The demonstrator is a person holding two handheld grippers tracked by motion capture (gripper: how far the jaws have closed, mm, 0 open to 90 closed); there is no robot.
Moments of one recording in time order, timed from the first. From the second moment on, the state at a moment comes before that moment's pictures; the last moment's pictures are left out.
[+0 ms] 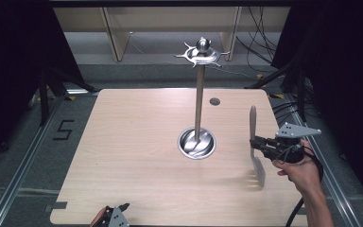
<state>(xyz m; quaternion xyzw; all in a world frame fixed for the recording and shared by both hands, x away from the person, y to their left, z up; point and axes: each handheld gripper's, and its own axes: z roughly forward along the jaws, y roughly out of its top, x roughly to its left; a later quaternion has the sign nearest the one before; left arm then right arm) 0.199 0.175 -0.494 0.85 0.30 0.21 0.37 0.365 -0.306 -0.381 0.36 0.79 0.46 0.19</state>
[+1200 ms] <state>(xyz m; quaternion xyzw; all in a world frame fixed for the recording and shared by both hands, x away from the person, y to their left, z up) 0.198 0.176 -0.495 0.84 0.31 0.22 0.39 0.384 -0.246 -0.338 0.28 0.78 0.53 0.19</state>
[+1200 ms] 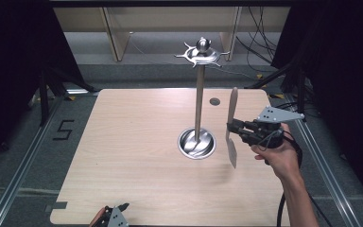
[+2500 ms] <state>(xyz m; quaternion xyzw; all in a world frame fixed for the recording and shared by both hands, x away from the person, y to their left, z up) 0.198 0.177 -0.493 0.85 0.30 0.22 0.38 0.408 -0.213 -0.290 0.28 0.78 0.51 0.24</state>
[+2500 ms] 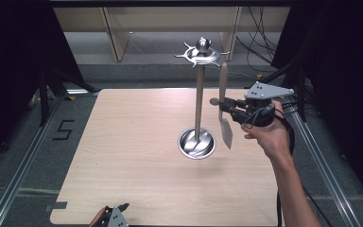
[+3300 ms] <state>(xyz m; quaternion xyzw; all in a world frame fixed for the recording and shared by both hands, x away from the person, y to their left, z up) 0.197 0.176 -0.494 0.85 0.30 0.22 0.38 0.412 -0.204 -0.282 0.30 0.79 0.48 0.24</state>
